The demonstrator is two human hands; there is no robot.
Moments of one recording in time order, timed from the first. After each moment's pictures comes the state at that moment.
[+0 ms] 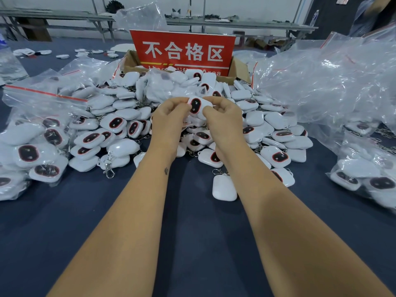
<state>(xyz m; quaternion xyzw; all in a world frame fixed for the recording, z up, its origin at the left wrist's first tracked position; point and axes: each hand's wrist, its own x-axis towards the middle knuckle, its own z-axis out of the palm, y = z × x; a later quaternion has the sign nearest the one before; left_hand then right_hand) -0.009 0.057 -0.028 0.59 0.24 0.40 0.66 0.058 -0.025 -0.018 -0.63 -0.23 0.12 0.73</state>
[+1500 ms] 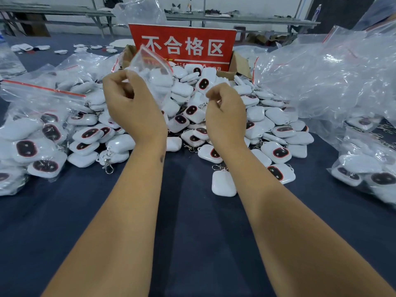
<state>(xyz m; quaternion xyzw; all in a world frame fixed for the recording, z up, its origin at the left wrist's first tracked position) -0.025 0.054 0.001 0.42 0.27 0.73 0.46 0.054 -0.029 -0.020 -0.75 -0.33 -0.13 0.56</state>
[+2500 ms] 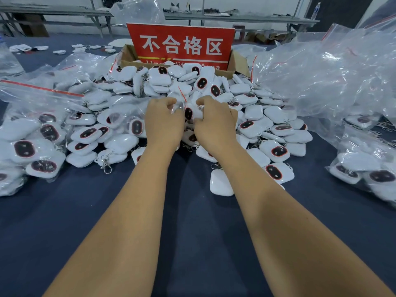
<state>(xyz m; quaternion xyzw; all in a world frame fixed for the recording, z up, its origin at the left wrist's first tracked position) -0.008 0.064 -0.037 0.77 0.32 0.41 0.36 0.062 -0.020 -0.036 -0.85 -0.38 -0.10 0.33</state>
